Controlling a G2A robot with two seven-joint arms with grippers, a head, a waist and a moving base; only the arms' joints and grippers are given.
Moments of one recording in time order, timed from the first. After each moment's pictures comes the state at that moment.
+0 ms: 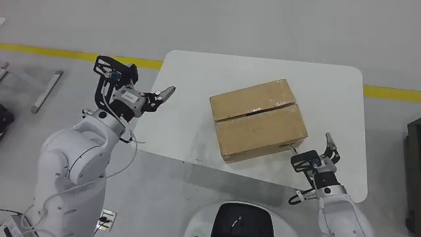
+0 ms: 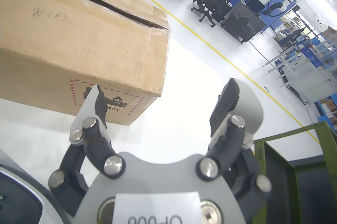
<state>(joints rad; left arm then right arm) 1.52 -1.17 -2.01 -2.35 0.94 -0.27 -0.77 -1.54 -1.30 1.28 -1.80 -1.92 -0.02 0.00</state>
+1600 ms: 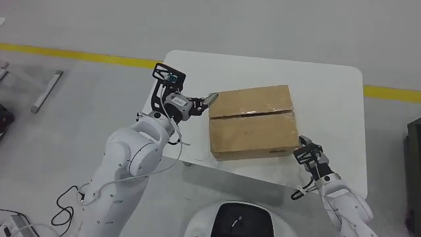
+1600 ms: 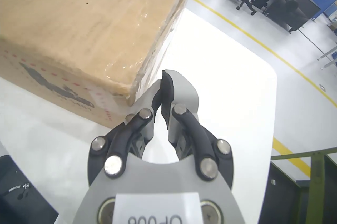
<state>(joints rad) 1.42 -1.18 -1.60 -2.25 1.09 -0.04 -0.72 -1.36 -1.29 1.27 -1.45 -1.77 -0.24 -0.13</state>
